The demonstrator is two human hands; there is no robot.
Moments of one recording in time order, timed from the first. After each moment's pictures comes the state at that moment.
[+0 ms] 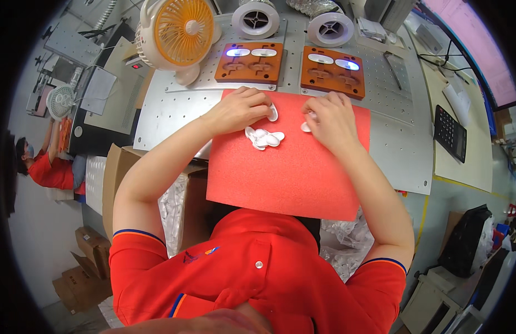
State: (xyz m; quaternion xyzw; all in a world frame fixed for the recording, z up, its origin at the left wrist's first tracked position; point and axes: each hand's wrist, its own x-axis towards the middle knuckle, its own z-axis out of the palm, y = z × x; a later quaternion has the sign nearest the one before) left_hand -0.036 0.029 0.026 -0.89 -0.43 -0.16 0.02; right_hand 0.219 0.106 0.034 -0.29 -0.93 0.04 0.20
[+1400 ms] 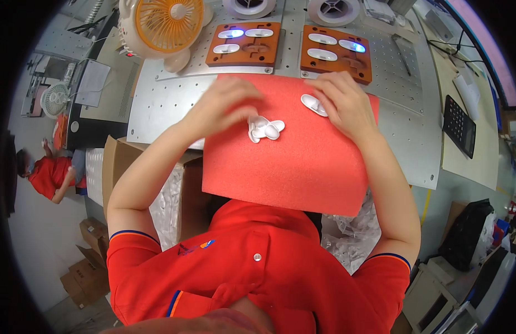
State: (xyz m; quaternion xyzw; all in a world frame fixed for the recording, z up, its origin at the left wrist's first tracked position) left_hand -0.030 0.001 0.049 -0.82 -0.51 -0.26 -0.10; right_hand 0.233 0.128 0.035 -0.21 -0.93 0.08 0.30
